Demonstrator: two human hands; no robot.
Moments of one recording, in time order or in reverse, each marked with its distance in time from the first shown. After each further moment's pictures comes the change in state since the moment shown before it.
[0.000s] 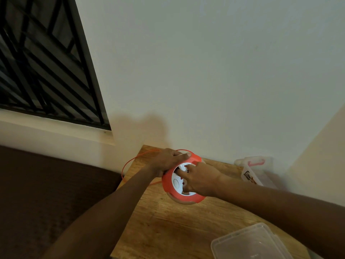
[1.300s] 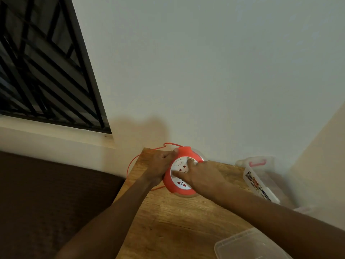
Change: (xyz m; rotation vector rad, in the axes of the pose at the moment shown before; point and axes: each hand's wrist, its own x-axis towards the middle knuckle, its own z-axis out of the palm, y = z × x) left_hand -0.019 -0.010 -0.004 -0.240 0.208 0.192; right_hand 0.005 -0.009 -0.002 0.353 0.088 0.409
